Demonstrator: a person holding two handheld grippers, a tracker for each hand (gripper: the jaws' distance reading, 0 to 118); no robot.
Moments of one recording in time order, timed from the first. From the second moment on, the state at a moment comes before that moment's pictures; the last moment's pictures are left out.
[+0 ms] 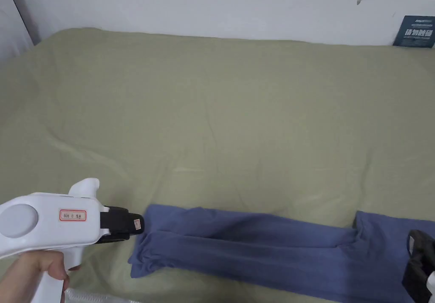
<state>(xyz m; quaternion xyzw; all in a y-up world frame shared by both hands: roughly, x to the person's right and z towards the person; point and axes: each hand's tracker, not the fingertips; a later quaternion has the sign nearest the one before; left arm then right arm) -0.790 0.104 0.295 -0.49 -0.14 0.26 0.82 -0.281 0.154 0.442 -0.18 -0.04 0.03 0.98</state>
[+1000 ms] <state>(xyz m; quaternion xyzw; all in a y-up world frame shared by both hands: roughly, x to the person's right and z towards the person) -0.738 0.040 0.276 -0.55 -0.20 0.33 0.74 -0.282 0.148 0.446 -0.20 -0.03 0.01 0.98</state>
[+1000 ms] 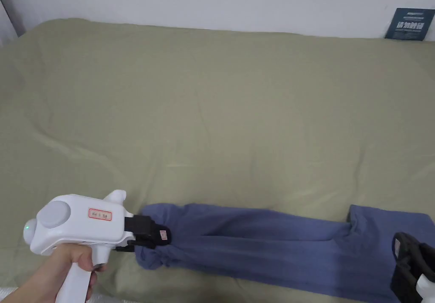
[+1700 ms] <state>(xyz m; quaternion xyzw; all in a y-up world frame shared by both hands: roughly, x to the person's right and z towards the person) -0.816 0.161 0.318 -0.46 -0.10 0.23 0.85 -0.269 0.176 0.431 -0.15 -0.02 0.00 0.99</state>
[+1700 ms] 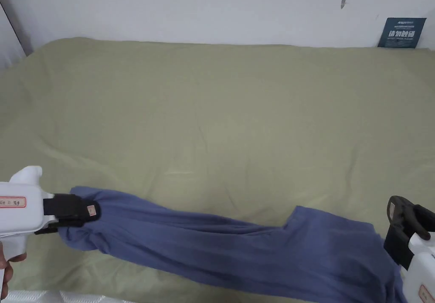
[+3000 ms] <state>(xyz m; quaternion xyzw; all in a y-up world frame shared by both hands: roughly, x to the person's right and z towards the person) -0.614 0.091 0.273 -0.53 -0.22 0.16 0.80 -0.247 0.149 0.447 -0.20 -0.04 -0.06 0.98</state>
